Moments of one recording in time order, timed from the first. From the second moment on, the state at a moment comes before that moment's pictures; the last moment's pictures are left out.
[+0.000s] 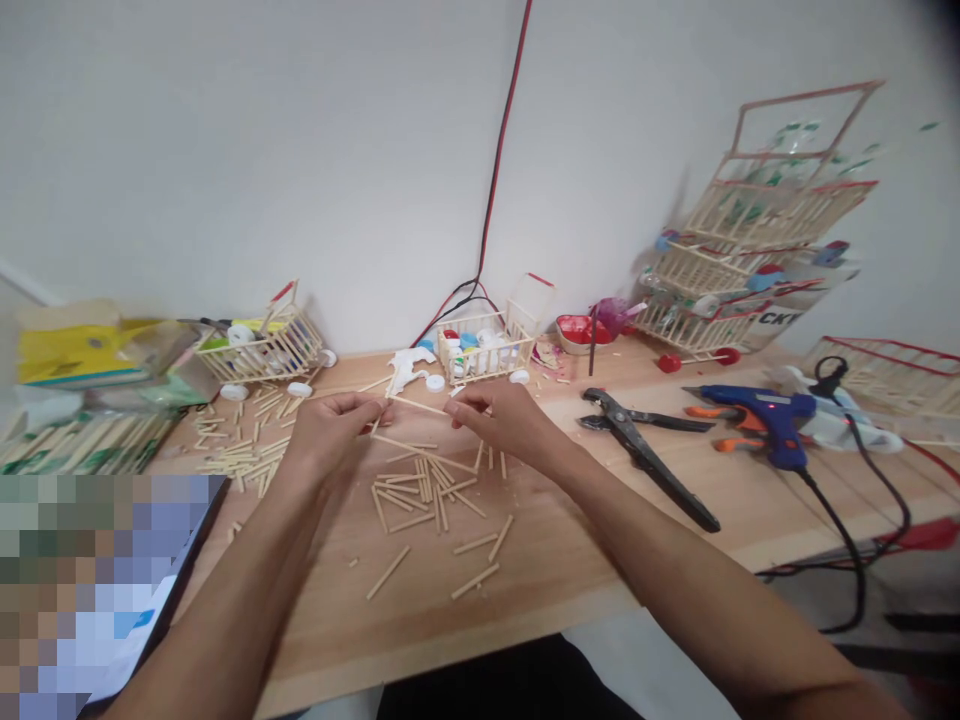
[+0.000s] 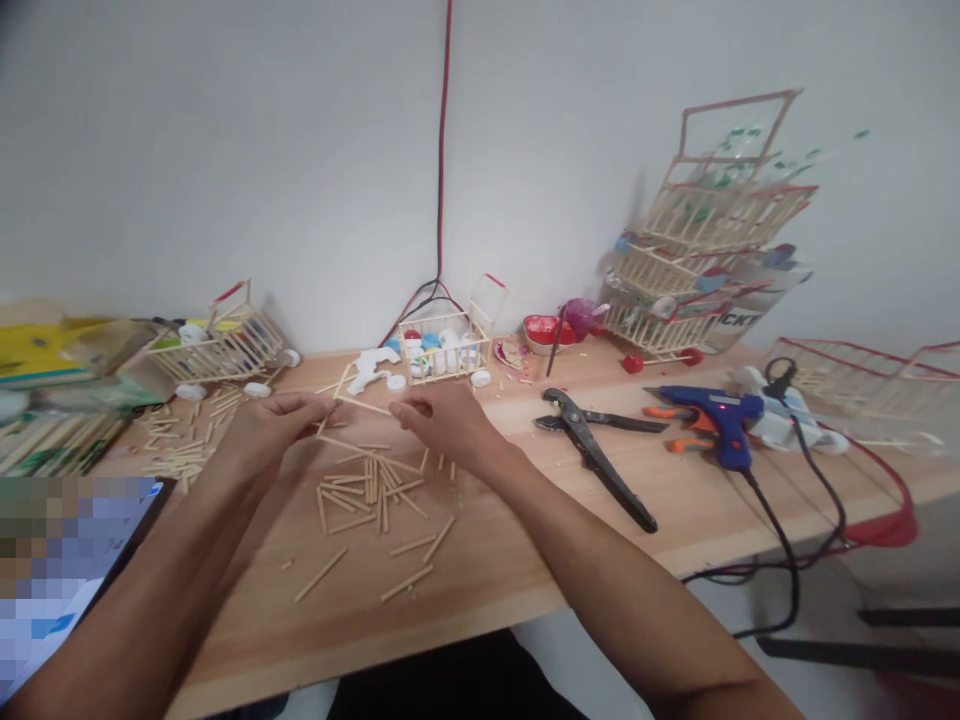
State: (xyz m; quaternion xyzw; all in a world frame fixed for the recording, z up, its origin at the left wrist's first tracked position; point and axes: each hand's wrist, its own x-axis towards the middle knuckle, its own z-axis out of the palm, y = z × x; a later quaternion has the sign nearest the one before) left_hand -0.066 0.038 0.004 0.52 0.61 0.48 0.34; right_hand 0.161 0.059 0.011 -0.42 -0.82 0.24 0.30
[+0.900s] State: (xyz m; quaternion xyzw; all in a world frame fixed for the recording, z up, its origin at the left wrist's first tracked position) left_hand -0.076 0.039 0.023 0.30 0.53 0.65 0.46; right_hand 0.156 0.062 0.011 -0.39 -0.57 0.60 0.41
